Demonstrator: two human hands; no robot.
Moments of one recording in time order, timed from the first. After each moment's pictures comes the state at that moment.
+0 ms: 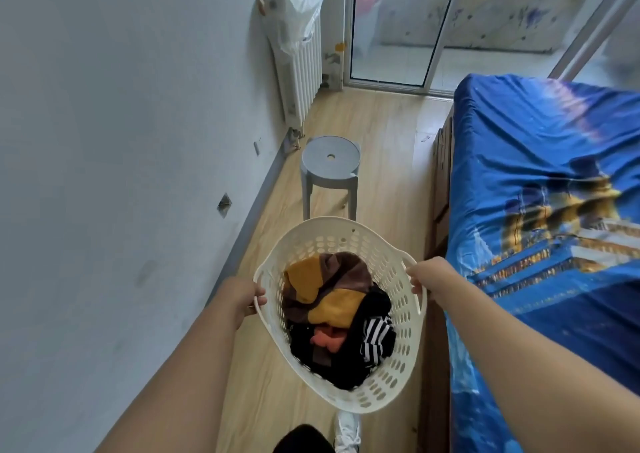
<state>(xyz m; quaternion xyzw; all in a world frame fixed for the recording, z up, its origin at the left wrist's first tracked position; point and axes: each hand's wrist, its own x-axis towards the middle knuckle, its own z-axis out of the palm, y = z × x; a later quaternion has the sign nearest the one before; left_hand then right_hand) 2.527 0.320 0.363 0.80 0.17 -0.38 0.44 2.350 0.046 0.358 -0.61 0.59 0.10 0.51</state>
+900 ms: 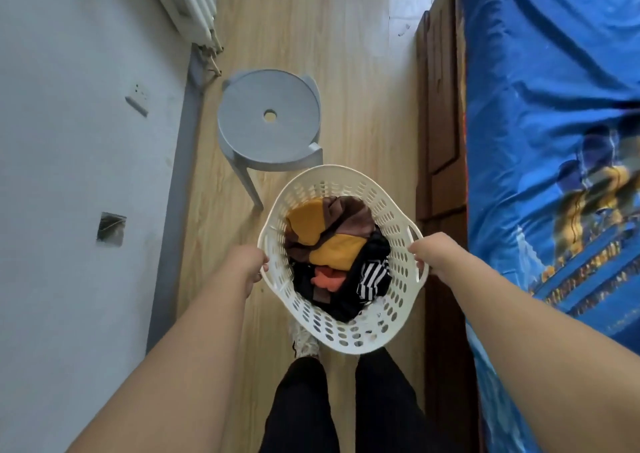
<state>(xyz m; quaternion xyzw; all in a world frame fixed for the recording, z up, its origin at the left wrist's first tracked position) 2.751 0.031 0.135 0.79 0.20 -0.49 0.31 2.529 -0.178 0.139 -0.51 0.69 0.19 0.49</state>
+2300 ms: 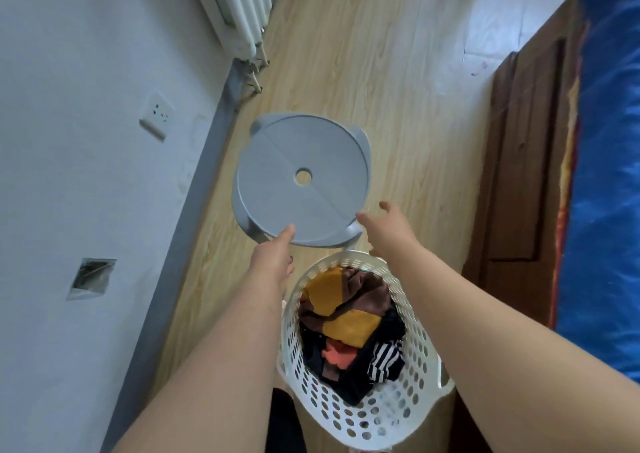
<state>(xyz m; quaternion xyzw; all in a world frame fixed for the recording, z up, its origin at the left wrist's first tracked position) 2.862 -0.115 0.043 0.69 0.31 -0.42 0.50 2.780 -0.269 0.055 -0.56 0.58 0.11 0.58</state>
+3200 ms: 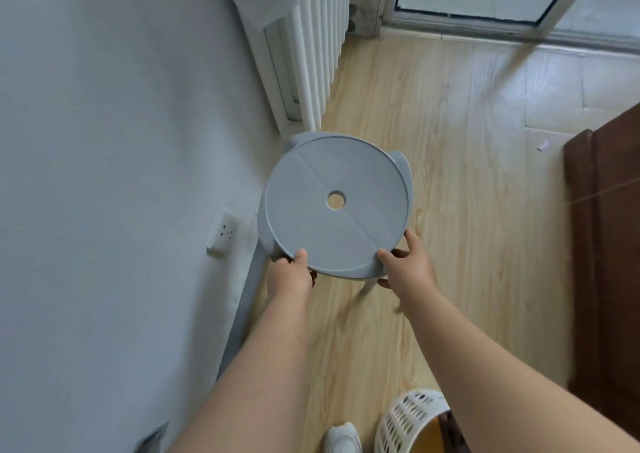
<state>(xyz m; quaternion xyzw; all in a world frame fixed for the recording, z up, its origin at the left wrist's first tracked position) 3.158 -0.144 -0.014 0.77 0.24 -0.35 0.47 3.048 -0.272 -0.003 -0.54 0.59 -0.02 0.60</state>
